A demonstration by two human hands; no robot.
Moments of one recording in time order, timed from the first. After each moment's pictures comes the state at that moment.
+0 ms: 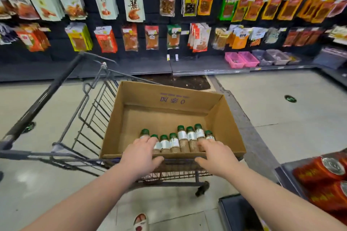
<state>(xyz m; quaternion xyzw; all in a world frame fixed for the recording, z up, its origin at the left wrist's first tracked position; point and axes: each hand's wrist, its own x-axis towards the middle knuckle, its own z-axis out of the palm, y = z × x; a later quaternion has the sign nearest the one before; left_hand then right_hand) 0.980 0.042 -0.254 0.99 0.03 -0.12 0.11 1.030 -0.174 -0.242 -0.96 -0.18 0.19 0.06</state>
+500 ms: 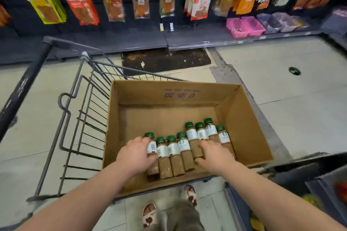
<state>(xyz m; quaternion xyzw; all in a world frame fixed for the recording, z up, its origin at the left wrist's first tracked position) 1.104 0.136 -0.317 0.96 0.06 -0.26 0.13 1.140 -0.093 -0.312 -0.94 -0.10 0.32 0.05</state>
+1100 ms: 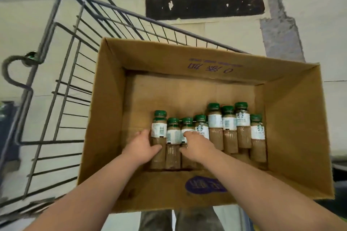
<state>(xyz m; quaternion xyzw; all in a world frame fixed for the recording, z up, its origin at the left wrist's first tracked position) 1.143 0.139 -0.432 0.83 0.31 -0.39 0.26 1.209 -0.024 -0.460 -0.86 -0.18 0.48 0.08</state>
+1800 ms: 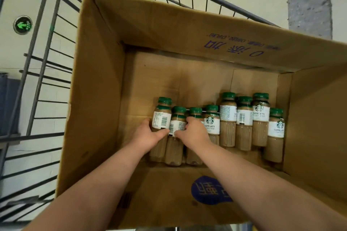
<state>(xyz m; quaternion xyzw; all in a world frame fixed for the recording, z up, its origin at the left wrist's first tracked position) 1.147 0.140 -0.499 0.73 0.45 -0.33 0.40 1.205 0.013 -0.518 -0.85 0.00 0.46 0.24</state>
